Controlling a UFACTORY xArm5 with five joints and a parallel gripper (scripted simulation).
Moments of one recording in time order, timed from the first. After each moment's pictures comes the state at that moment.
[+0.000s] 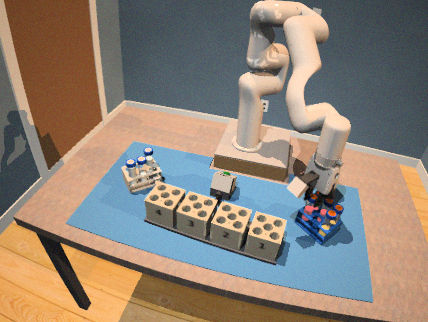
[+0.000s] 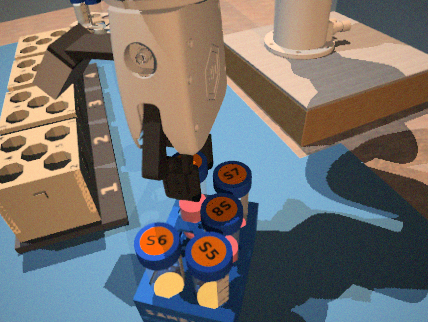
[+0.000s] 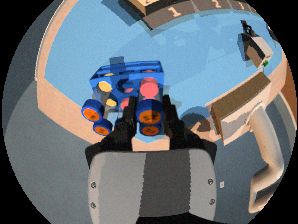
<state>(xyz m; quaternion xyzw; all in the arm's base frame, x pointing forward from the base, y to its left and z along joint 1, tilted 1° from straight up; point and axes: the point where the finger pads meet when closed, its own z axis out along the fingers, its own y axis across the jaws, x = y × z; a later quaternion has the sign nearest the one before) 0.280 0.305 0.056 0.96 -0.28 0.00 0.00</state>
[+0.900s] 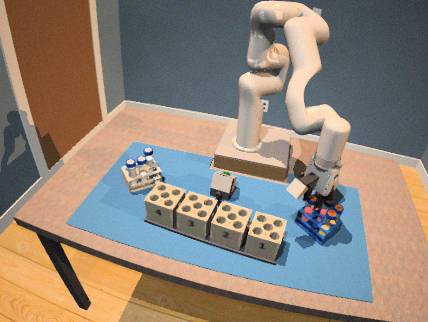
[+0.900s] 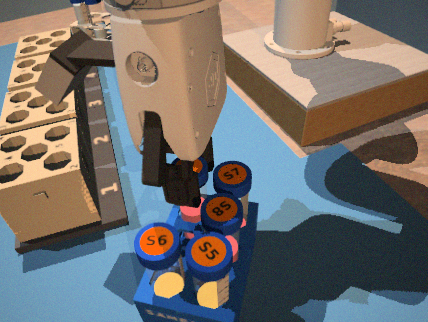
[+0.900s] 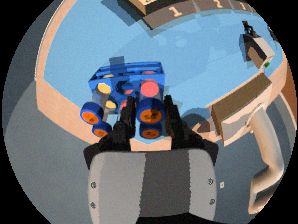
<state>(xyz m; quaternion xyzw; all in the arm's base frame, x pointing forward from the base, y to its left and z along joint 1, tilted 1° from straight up) 0.281 0.305 0.051 0.96 -0.28 0.00 0.00</state>
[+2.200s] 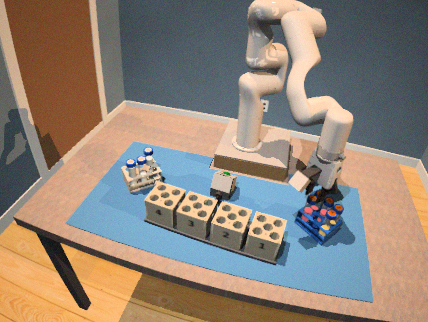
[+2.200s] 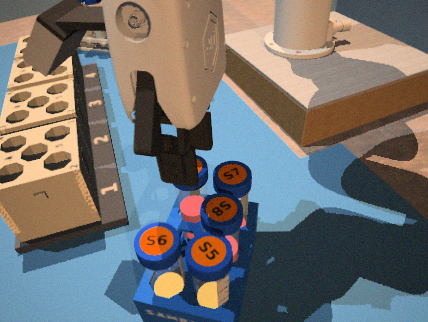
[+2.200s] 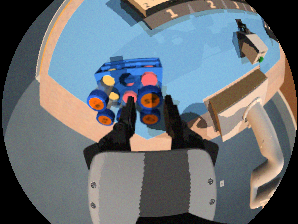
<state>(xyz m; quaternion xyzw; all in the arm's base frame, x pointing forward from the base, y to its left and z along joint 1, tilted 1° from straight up) 0.280 0.305 0.078 0.96 -0.28 0.00 0.00</state>
